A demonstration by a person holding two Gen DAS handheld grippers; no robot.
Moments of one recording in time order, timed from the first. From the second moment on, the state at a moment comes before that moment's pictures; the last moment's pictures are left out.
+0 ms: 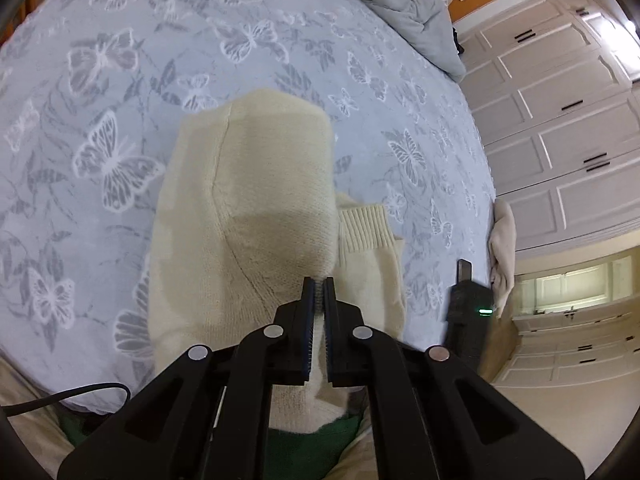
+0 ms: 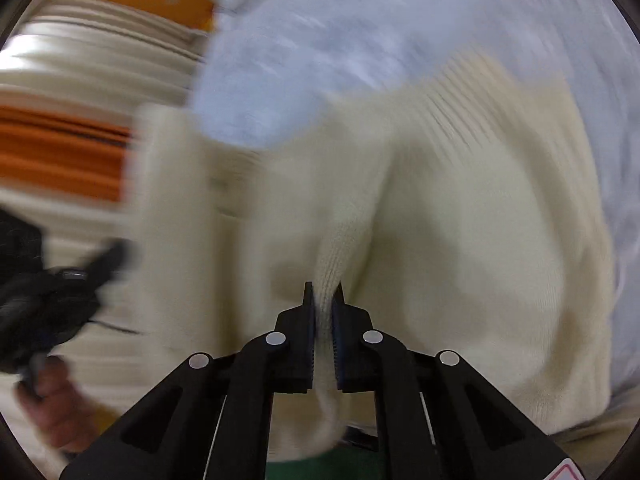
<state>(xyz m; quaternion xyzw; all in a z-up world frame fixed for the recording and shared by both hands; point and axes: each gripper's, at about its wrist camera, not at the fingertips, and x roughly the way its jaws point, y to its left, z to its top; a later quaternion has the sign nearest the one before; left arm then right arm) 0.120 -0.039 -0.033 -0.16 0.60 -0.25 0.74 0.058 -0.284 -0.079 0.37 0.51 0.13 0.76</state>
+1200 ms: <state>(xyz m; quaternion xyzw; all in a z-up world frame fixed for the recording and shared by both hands) 0.037 -0.015 -0.018 -0.10 0.56 -0.27 0.78 -0.028 -0.310 -0.095 0.18 0.63 0.03 0.75</state>
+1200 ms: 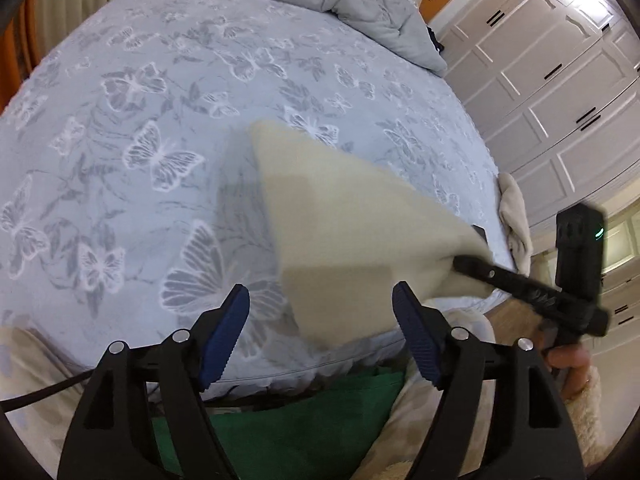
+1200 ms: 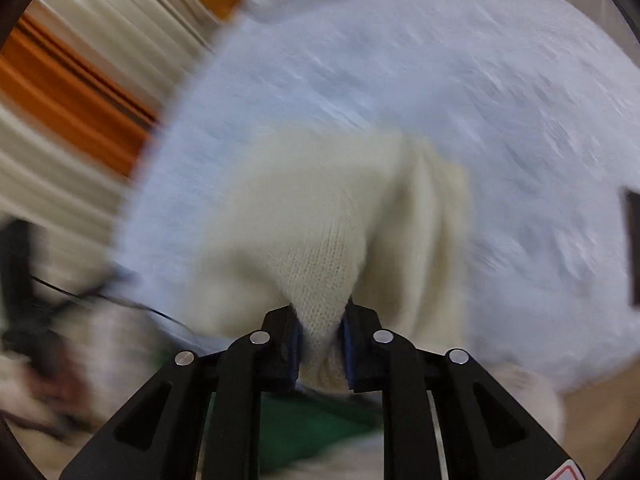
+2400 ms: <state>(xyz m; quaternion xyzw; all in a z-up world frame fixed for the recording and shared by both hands) 0.005 -0.120 -0.112 0.13 0.58 -0.30 0.75 -0.032 -0.368 -0.071 0.33 0.58 0.05 0.75</state>
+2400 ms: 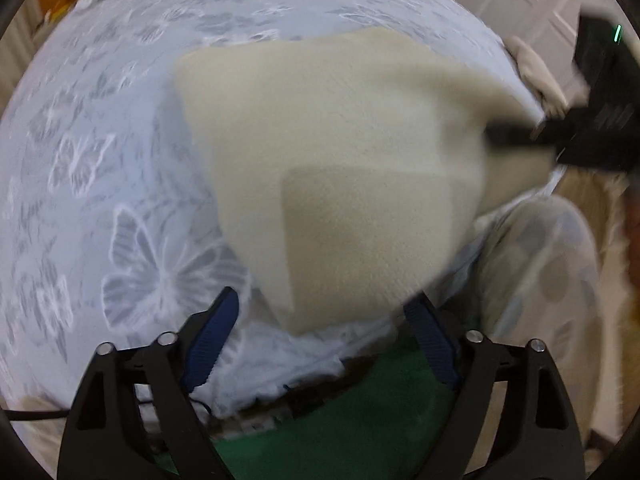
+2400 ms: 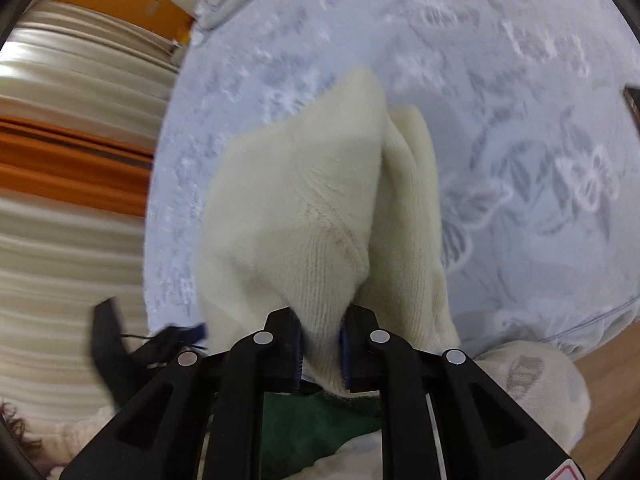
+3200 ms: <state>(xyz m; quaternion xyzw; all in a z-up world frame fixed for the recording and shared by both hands) 0.017 -0.034 -0.042 0.03 0.56 -0.21 0.81 0.068 -0.221 -0.124 0.11 0.65 0.12 0.74</state>
